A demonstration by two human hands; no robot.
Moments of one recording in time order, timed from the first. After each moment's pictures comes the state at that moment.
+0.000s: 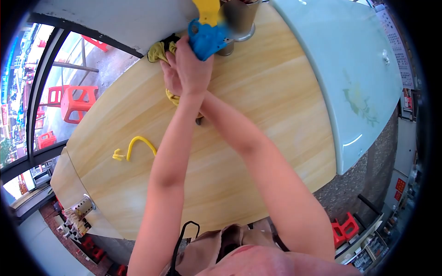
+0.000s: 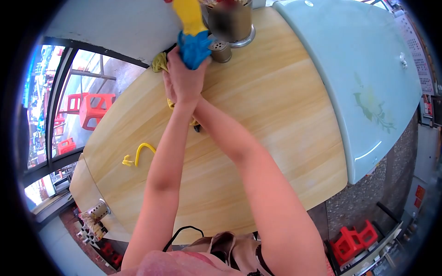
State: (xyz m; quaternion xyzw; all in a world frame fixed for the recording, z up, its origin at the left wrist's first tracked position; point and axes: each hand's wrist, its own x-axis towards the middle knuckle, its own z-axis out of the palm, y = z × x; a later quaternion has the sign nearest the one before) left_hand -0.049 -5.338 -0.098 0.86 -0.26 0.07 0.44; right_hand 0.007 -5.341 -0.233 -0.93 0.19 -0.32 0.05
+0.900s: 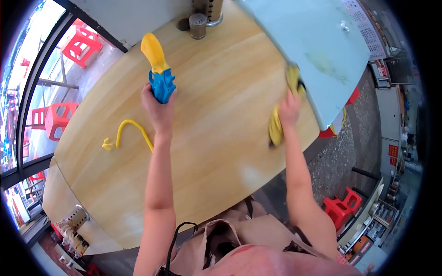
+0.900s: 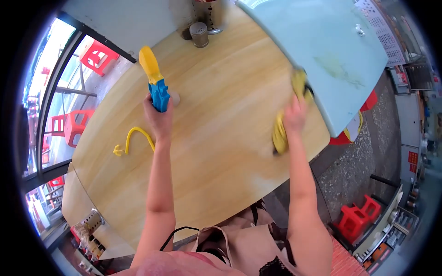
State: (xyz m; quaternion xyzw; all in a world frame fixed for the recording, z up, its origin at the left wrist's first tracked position) left_hand -0.118 -5.186 -0.108 0.83 -0.23 0.02 0.51; right_hand -0.442 -5.416 -0.183 -0.83 0.49 -0.25 0.03
